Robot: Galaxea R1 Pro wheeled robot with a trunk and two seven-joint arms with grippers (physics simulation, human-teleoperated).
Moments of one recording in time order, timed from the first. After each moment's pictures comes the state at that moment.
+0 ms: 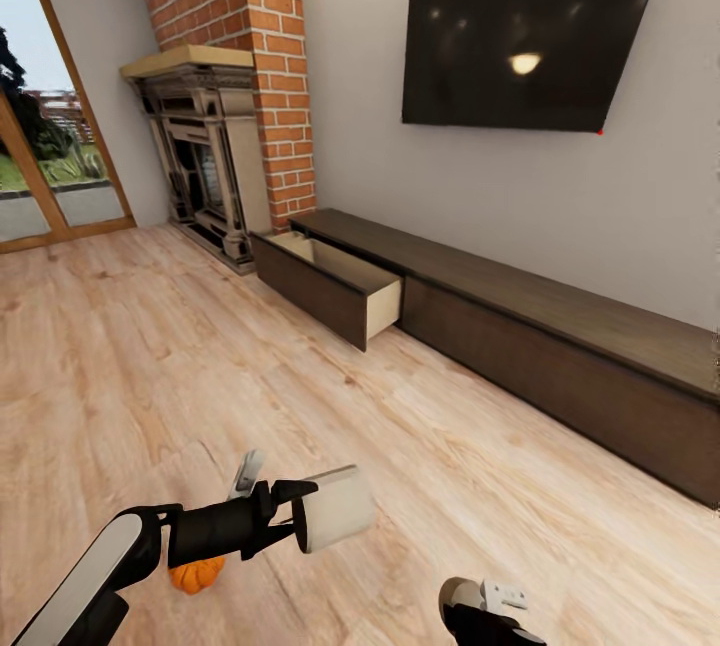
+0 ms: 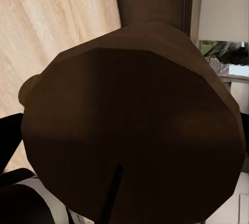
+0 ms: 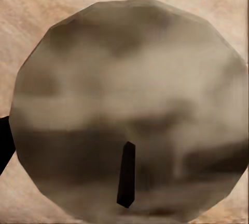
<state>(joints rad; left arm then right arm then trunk) -0.22 0.26 -0.20 -1.53 1.73 0.95 0.32 -0.31 -0.06 0.41 -0.56 -0.62 0.15 -0.17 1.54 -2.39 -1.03</state>
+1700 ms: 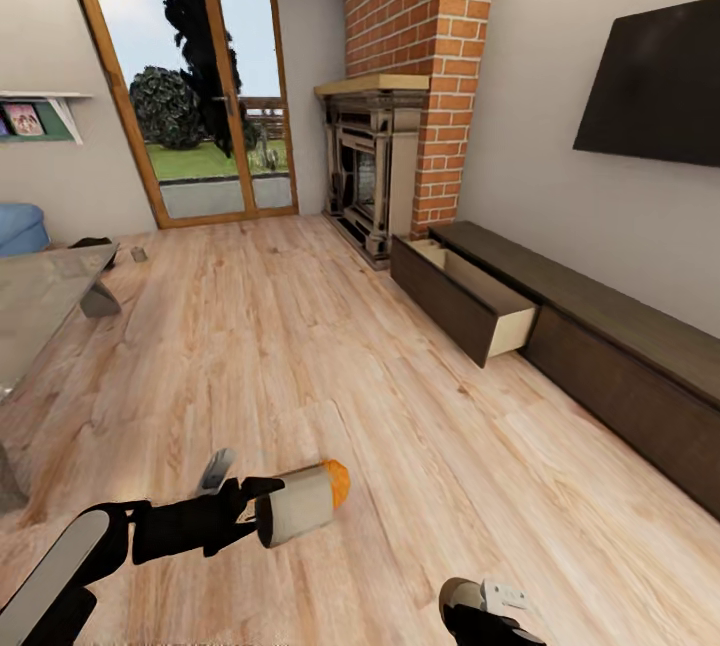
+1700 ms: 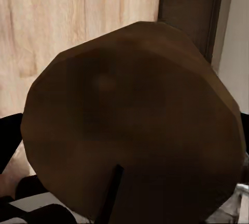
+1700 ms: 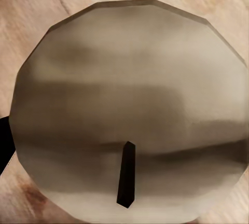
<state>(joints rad) -0.21 0.31 -0.11 -1.52 1.72 0.95 0.42 -0.31 -0.06 0.41 -0.56 -0.62 0.15 -0.17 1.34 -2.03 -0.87</state>
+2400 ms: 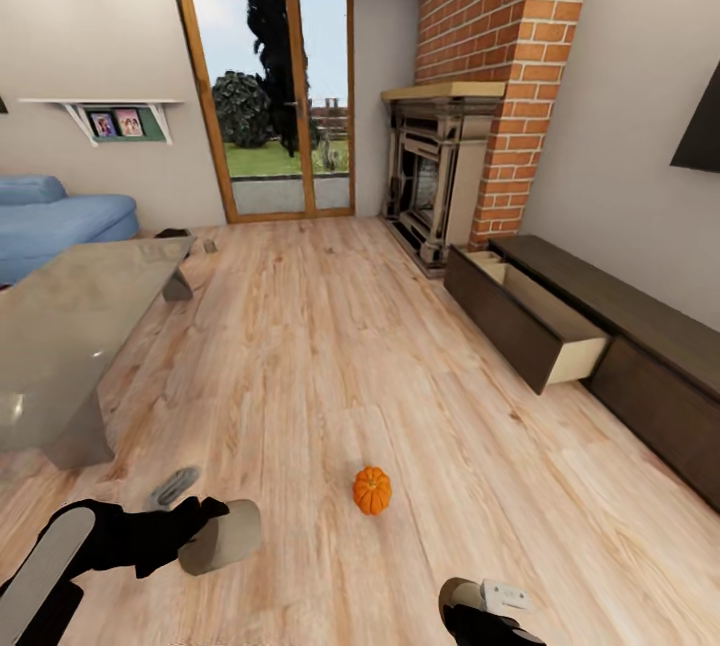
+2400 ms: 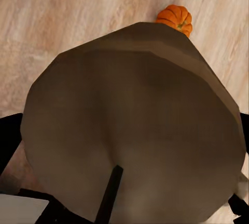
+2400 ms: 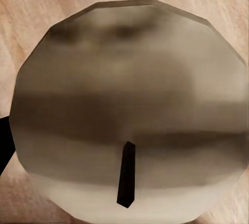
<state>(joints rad) -0.21 0.28 0.01 -1.52 1.53 0.93 0.84 -0.31 -0.06 0.41 -0.56 -0.62 0.15 -0.17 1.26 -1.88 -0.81</state>
